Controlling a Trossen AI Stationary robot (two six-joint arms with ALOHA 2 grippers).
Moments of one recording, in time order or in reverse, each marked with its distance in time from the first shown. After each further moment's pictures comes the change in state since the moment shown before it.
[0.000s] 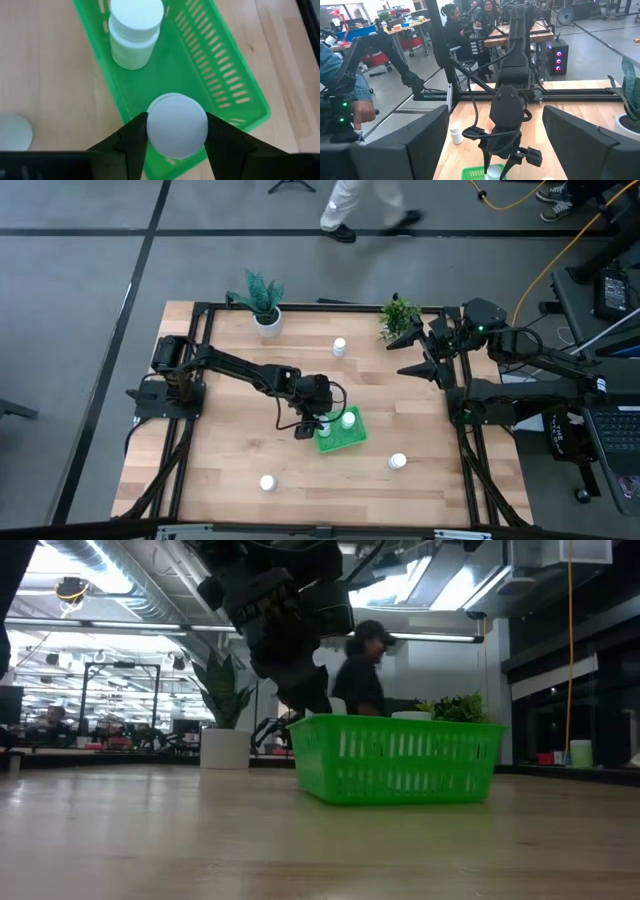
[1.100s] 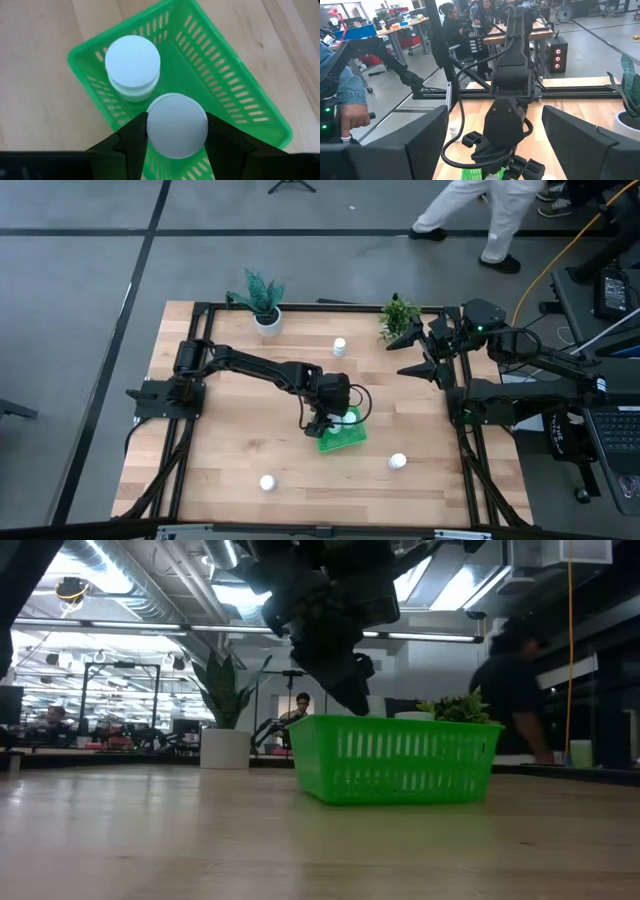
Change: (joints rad) left arm 0.012 0.170 0.313 -0.242 -0.003 0.254; right arm 0.000 0.000 0.000 -0.013 0.000 0.002
